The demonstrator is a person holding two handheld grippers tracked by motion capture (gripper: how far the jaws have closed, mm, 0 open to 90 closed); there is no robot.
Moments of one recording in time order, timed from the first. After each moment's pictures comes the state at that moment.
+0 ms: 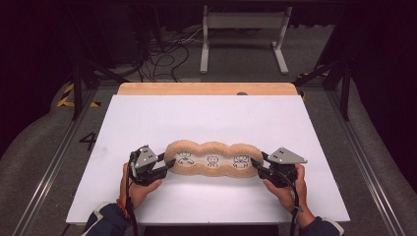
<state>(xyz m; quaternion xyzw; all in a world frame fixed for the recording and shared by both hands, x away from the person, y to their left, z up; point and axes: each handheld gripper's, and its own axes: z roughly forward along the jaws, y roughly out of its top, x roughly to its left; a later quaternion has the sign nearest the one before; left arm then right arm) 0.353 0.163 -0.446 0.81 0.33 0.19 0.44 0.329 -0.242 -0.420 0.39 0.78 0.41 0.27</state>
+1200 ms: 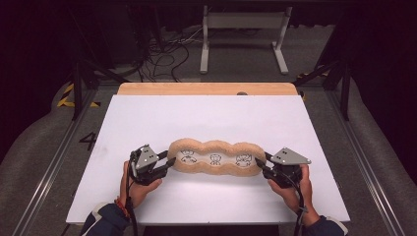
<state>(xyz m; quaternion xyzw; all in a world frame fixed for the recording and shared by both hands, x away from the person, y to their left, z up) 0.353 0.161 -0.443 0.81 0.32 0.20 0.45 0.325 -0.250 -0.414 0.38 0.79 0.39 0.29</state>
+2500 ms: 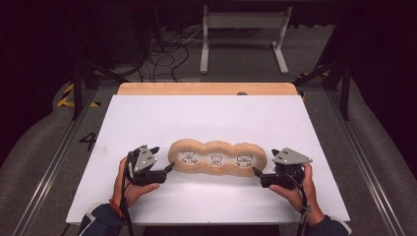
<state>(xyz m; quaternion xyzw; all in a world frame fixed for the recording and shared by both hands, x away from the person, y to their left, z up) 0.351 0.169 -0.439 0.82 0.30 0.23 0.42 0.328 -0.257 -0.415 0.36 0.81 0.38 0.27</state>
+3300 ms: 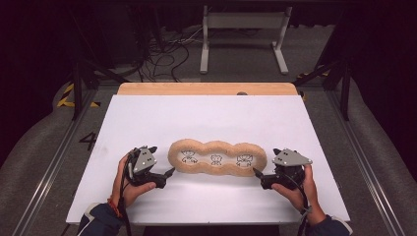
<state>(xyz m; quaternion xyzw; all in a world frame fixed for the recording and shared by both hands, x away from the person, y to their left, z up) 0.351 0.173 -0.440 0.83 0.28 0.23 0.42 0.325 -0.257 -0.415 0.35 0.81 0.37 0.28</state>
